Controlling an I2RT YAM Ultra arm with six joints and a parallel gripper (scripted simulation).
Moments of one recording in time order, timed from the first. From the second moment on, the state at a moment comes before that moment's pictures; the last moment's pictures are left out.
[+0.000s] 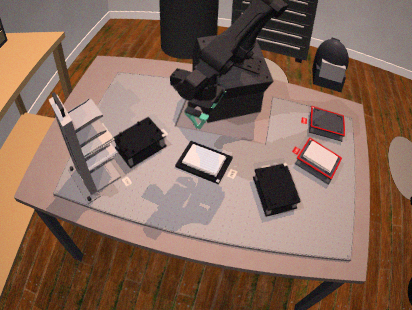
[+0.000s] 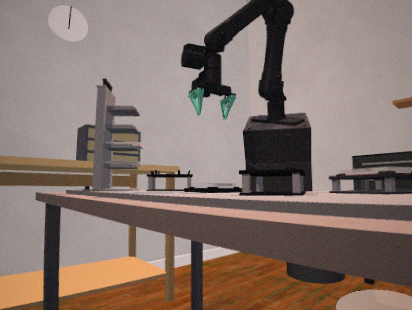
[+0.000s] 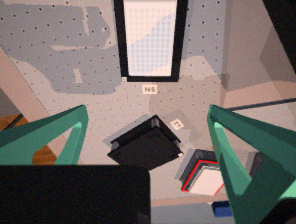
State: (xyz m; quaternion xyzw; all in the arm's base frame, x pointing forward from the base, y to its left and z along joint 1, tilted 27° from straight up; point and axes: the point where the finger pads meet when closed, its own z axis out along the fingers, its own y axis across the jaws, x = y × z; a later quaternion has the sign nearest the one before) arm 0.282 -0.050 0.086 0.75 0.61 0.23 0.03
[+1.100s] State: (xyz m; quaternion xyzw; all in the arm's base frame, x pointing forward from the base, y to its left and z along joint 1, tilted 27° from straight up) arm 0.284 -0.126 0.071 0.72 0.65 0.22 0.08
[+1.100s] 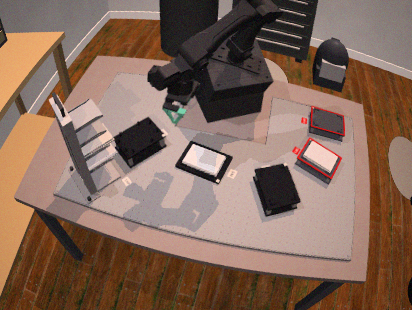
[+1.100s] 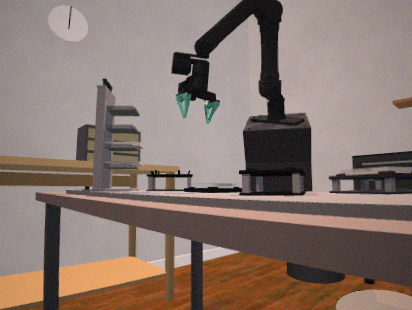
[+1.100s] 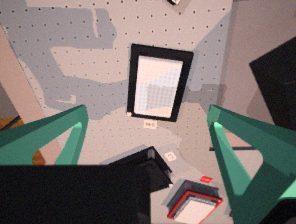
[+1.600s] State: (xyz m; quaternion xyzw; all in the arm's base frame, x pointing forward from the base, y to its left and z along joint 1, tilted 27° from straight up) arm 0.283 -0.149 0.059 0.67 0.70 0.19 0.16
